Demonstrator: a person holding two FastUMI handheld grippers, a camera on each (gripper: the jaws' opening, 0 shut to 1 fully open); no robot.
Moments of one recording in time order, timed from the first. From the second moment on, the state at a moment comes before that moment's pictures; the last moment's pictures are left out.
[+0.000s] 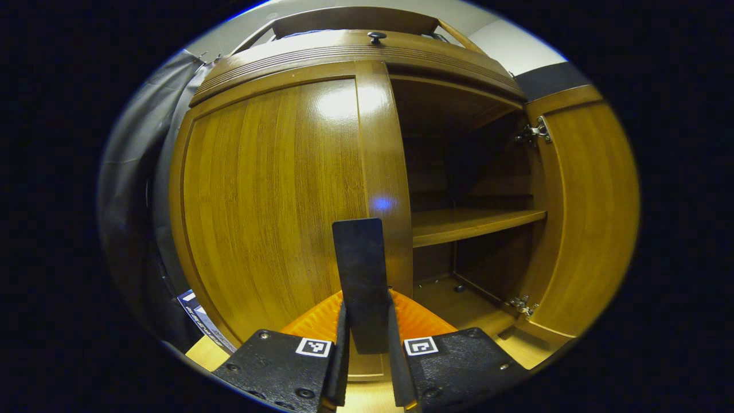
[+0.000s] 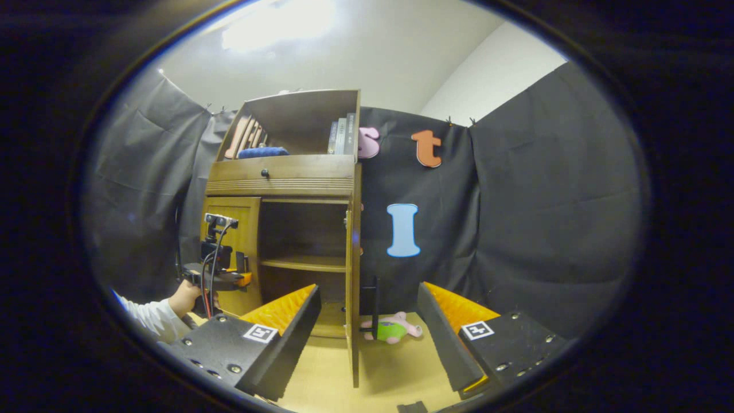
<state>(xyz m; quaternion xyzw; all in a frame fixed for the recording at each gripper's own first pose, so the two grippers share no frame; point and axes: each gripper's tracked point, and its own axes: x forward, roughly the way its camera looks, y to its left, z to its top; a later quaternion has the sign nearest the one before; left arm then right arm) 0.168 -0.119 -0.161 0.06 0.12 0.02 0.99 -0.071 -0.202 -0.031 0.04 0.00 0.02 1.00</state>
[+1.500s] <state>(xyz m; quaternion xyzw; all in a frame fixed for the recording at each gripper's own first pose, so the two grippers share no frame) 0.002 -0.060 -0.138 0.04 0.14 -0.02 0.99 -0.081 -0.126 -0.033 0.06 0.00 0.05 1.00</state>
